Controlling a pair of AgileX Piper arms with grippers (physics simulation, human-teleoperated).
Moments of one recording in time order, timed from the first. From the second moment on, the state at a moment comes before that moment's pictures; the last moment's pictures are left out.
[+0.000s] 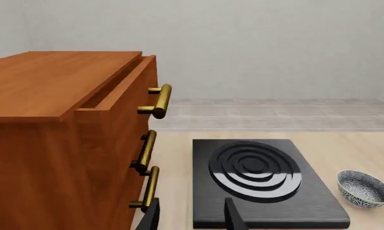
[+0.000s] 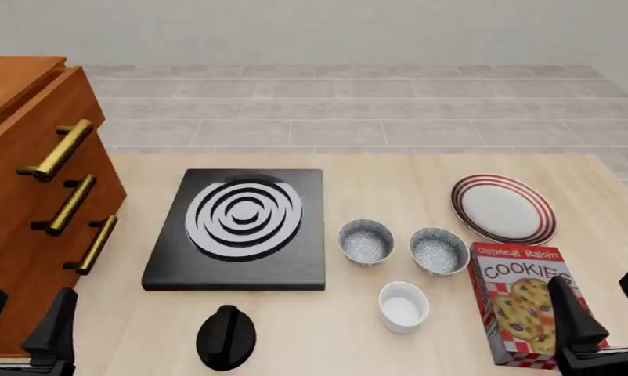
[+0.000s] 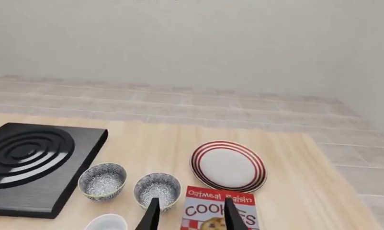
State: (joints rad) left arm 0.00 0.01 0.00 -0.01 0.00; right arm 0.03 0.12 -0.10 0.04 -0.07
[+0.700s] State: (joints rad) left arm 0.00 0.01 0.00 -0.01 0.00; right arm 0.15 0.40 -0.50 0.26 -0.13
